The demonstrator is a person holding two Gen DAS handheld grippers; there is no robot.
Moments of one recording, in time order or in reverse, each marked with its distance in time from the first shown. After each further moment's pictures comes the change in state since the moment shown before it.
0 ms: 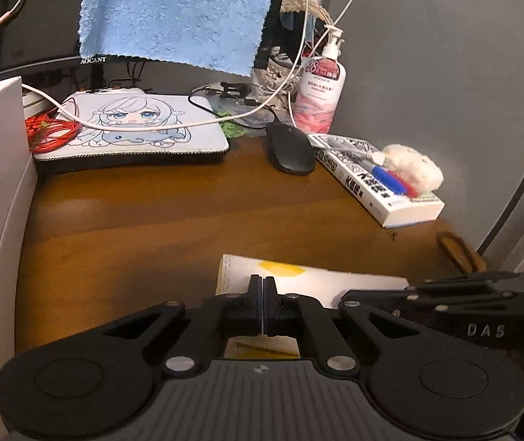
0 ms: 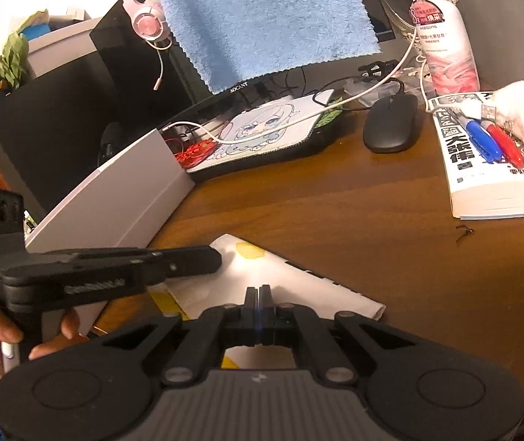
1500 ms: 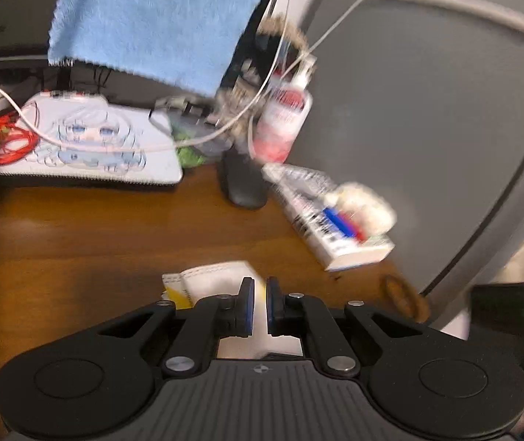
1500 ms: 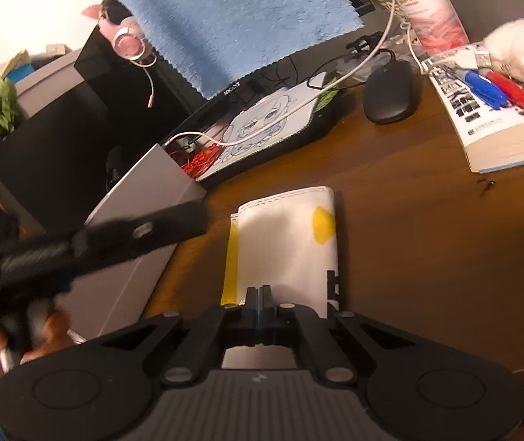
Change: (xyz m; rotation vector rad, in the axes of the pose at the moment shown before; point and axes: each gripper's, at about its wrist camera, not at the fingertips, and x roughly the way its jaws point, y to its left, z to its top) left arm 0.004 -0.003 0.032 -0.083 -0.006 -0.169; right arm 0.007 -0.002 -0.006 0.149 -0.005 0.068
